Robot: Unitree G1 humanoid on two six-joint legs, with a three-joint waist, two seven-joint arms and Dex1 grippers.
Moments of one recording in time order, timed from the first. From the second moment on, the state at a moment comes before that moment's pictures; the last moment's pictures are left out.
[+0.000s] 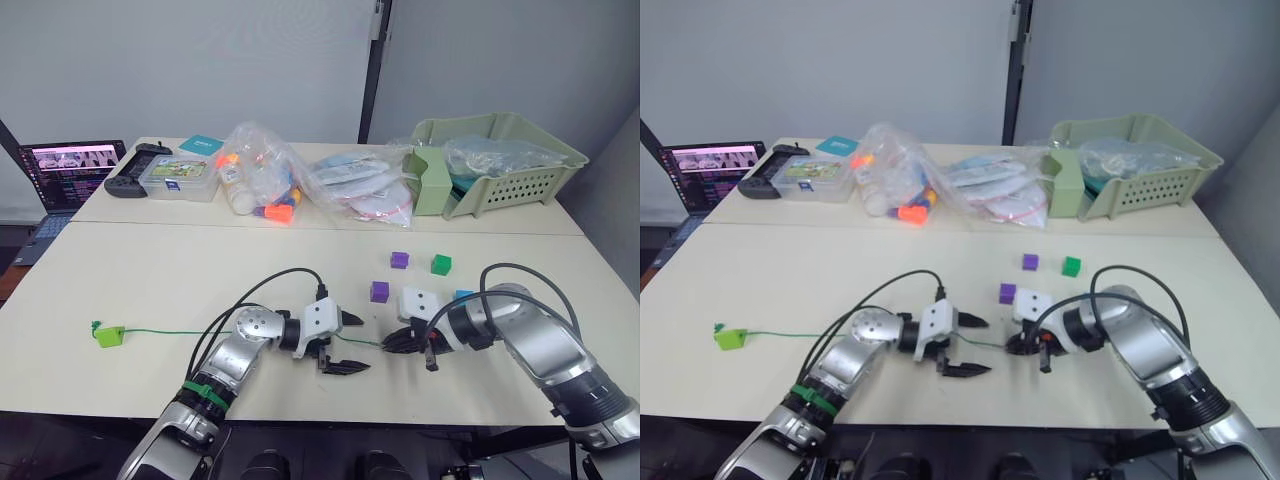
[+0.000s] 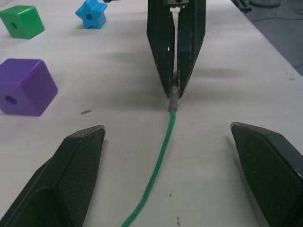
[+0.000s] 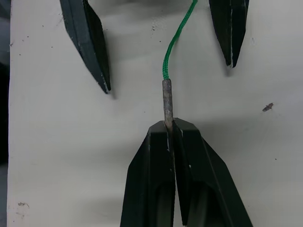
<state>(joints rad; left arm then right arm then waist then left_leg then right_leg) -0.53 0.28 -0.38 0.33 -0.12 -0.02 -1.14 -0.49 -0.80 0.32 -0.16 0.14 0.59 1.26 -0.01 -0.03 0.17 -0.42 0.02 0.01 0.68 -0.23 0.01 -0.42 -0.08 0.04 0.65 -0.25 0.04</state>
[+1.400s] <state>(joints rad) -0.54 0.22 -0.39 0.37 -0.10 -0.04 -1.18 -0.48 -0.83 0.35 -0.21 0.15 0.65 1.26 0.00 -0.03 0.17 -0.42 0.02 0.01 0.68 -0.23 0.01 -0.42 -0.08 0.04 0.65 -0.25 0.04</state>
